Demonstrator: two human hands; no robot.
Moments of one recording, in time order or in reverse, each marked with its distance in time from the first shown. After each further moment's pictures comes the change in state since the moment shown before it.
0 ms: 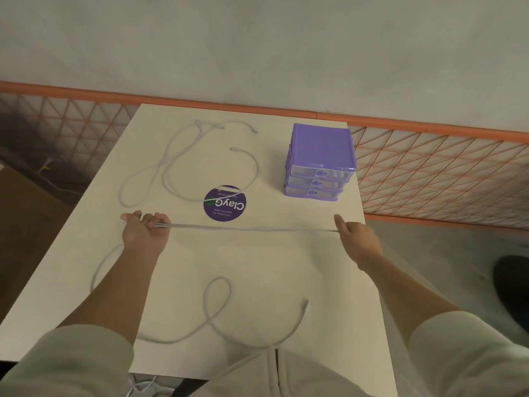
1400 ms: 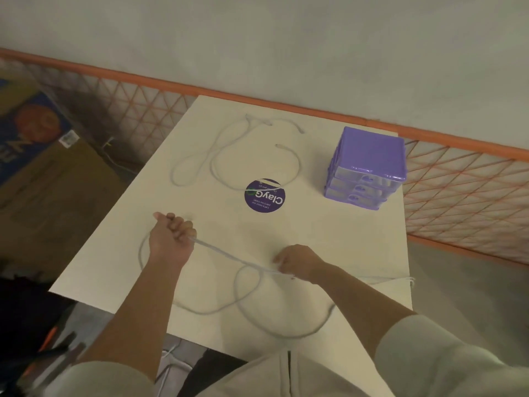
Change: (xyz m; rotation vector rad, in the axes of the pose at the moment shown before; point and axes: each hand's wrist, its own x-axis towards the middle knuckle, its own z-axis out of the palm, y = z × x) left_hand -0.063 0.024 -0.053 0.070 -0.057 -0.002; right_hand -0.051 -0.105 0.106 -0.008 -0.692 -0.370
